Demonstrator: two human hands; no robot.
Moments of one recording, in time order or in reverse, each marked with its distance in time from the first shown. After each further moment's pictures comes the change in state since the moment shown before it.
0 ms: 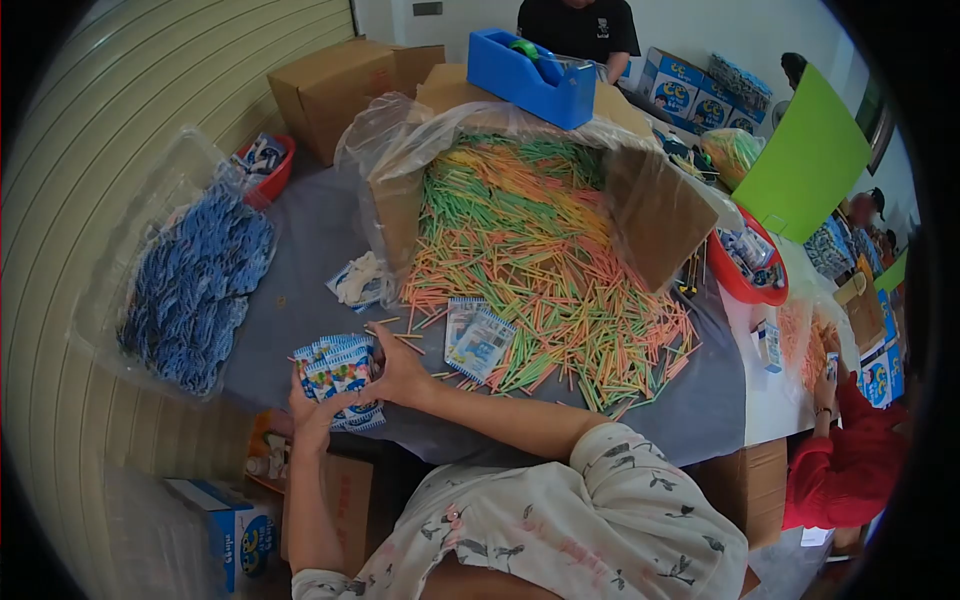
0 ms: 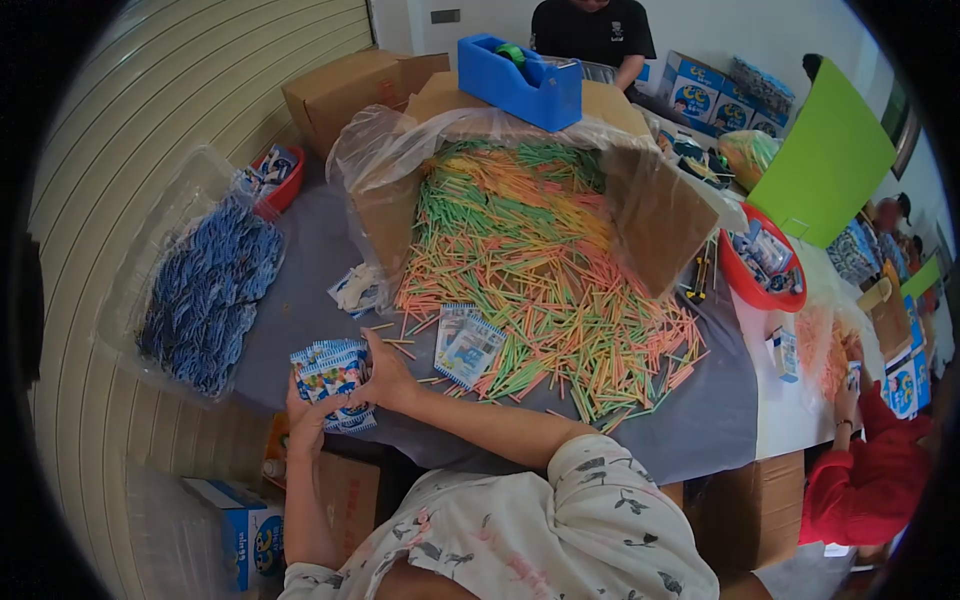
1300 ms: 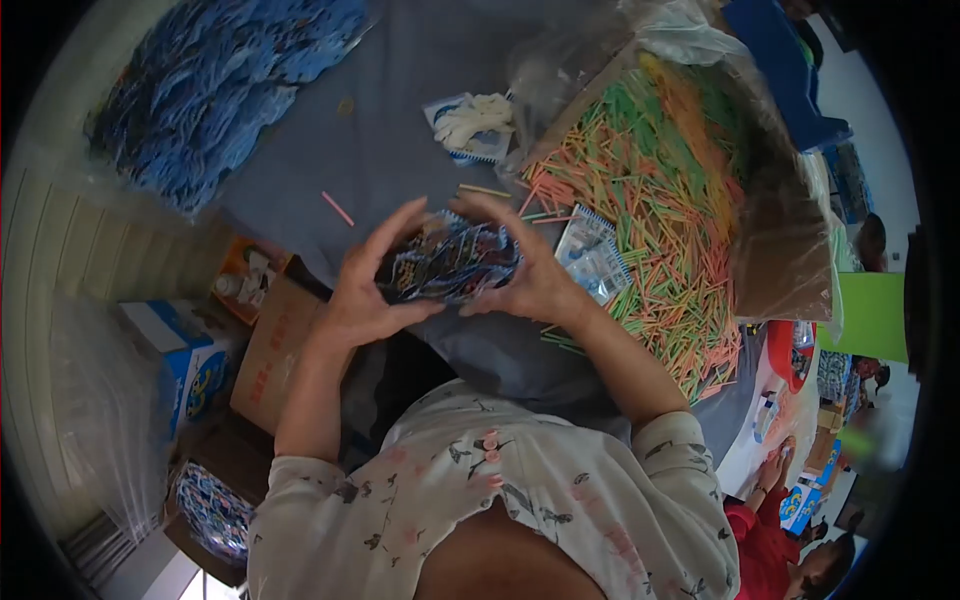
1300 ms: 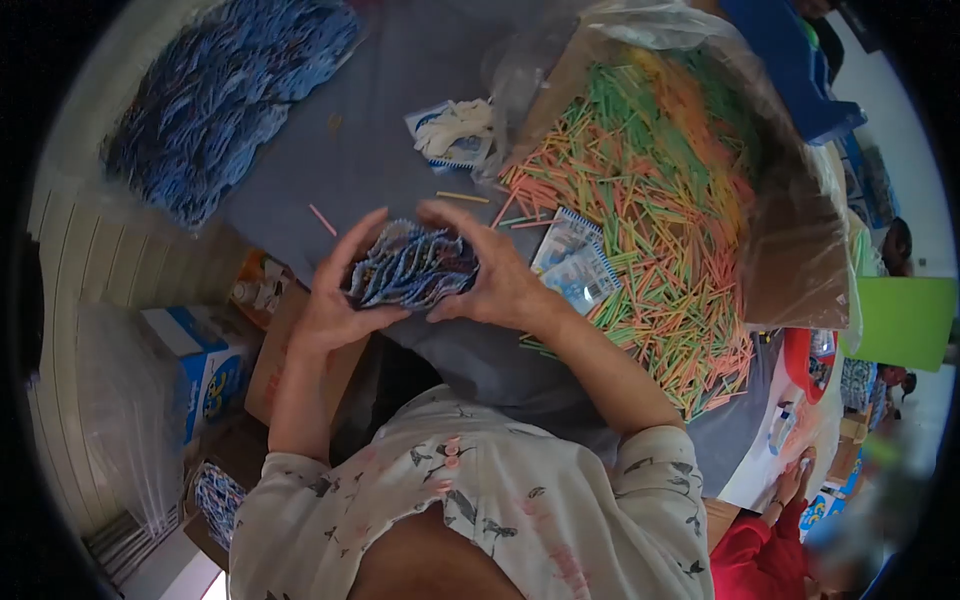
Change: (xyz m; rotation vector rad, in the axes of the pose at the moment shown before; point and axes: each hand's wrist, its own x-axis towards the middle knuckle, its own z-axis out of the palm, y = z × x) left_hand 0.012 -0.020 -0.022 0.295 -0.251 0.314; right_hand 0.025 -0.028 -0.050 -0.011 -0.428 -0.136
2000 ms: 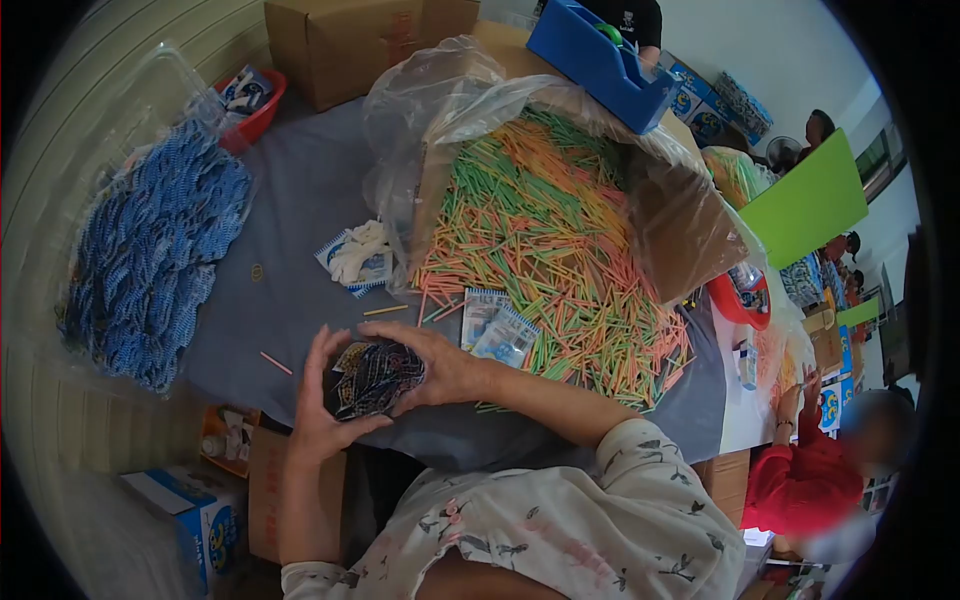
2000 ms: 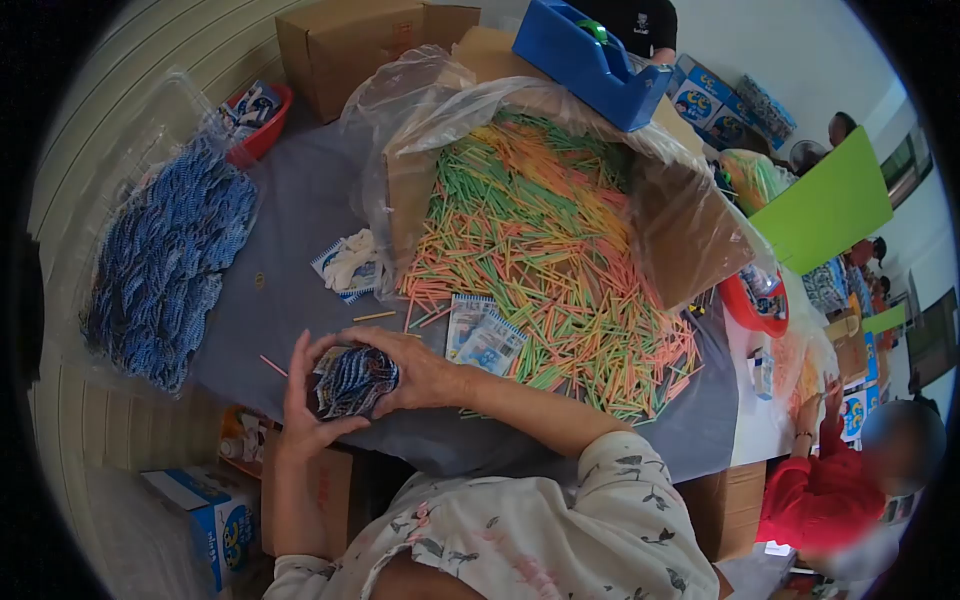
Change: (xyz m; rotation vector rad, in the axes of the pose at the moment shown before) left_hand 0.013 0.003 0.006 -0.034 -0.055 0.051; right_hand -0.006 0.001 -0.003 -0.059 0.008 -0.074
